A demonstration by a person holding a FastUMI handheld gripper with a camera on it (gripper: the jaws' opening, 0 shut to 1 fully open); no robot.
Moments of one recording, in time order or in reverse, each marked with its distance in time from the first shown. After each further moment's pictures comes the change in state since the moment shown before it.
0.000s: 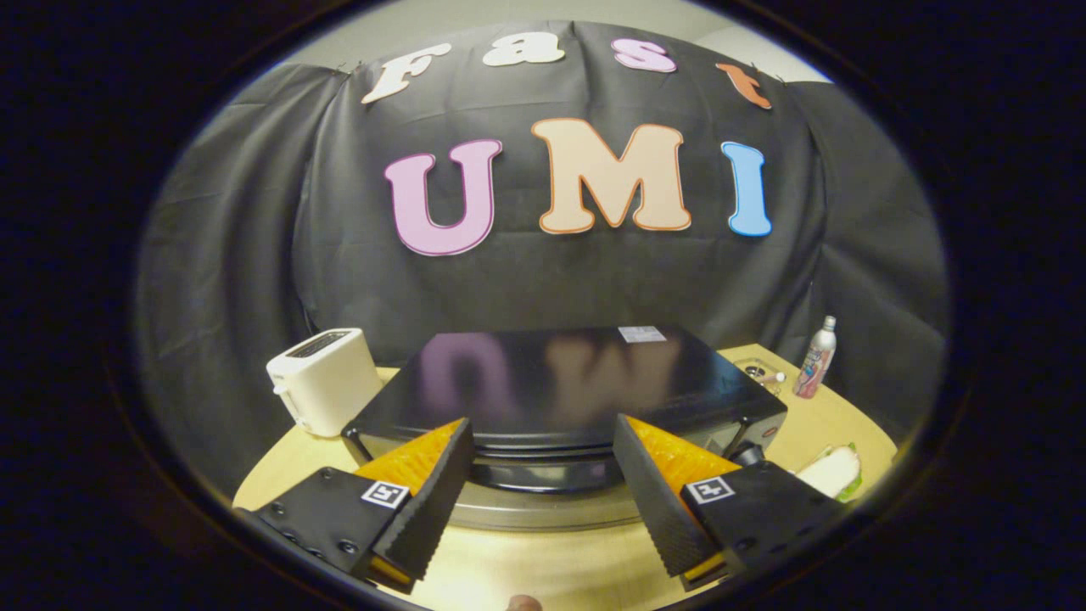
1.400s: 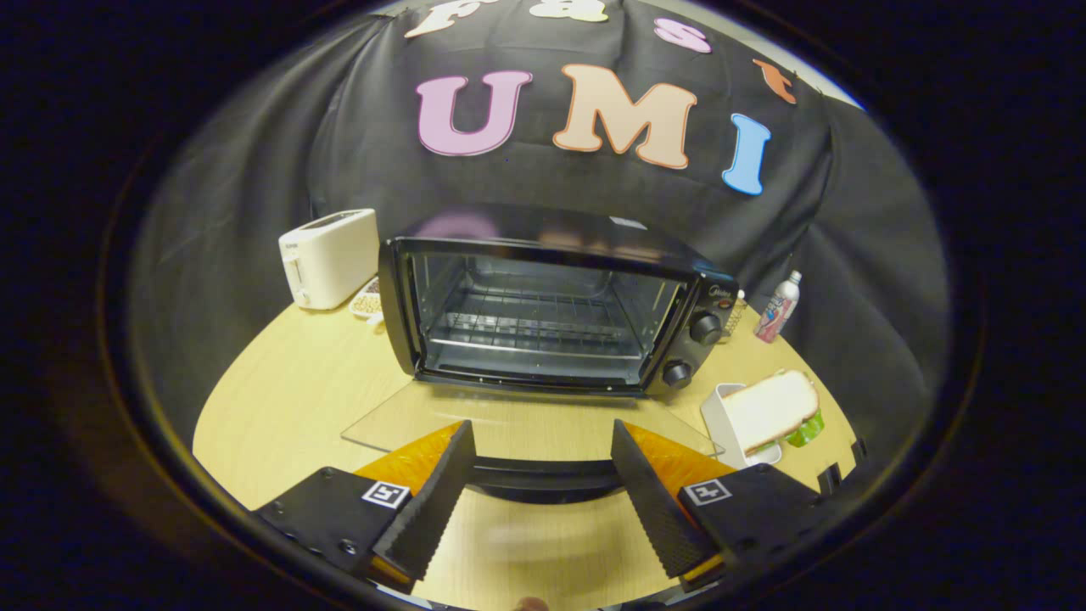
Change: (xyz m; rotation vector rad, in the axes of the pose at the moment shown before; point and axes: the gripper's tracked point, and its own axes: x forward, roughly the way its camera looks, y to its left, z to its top) arm -0.094 -0.012 -0.125 -0.169 0.309 -0.089
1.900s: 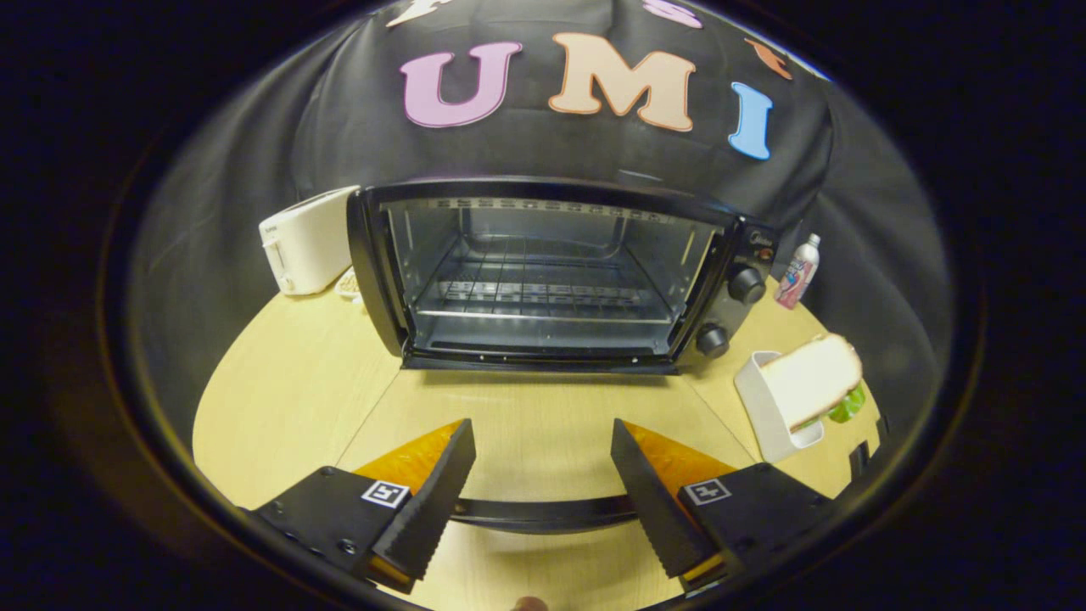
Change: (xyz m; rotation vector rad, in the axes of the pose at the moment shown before) arm 0.039 0.015 -0.034 0.040 0.091 0.025
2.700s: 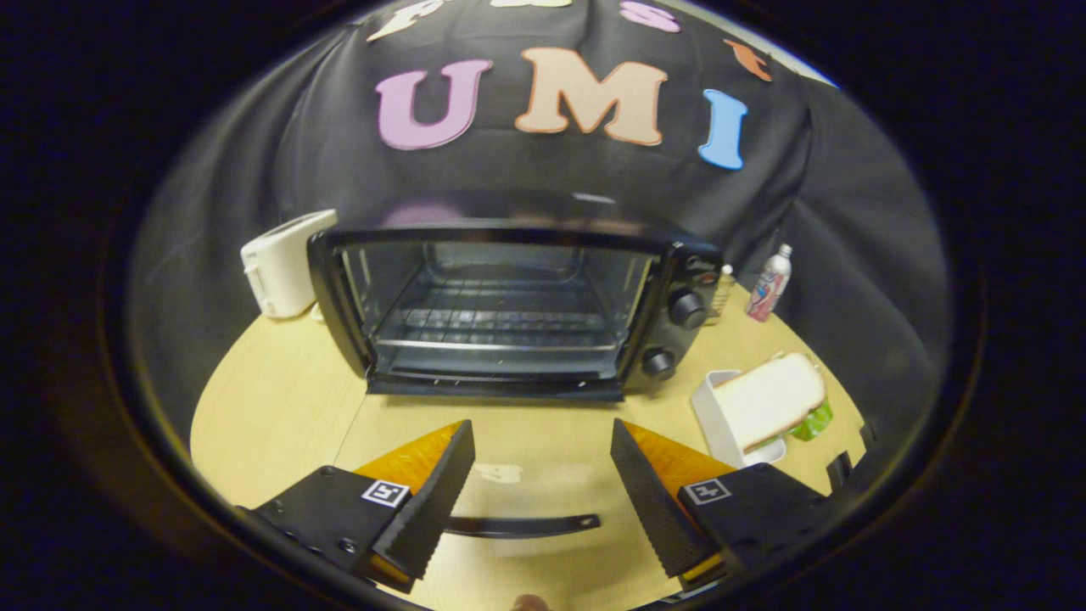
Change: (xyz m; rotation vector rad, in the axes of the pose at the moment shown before) arm -0.025 -0.072 0.052 0.077 -0.135 -0.093
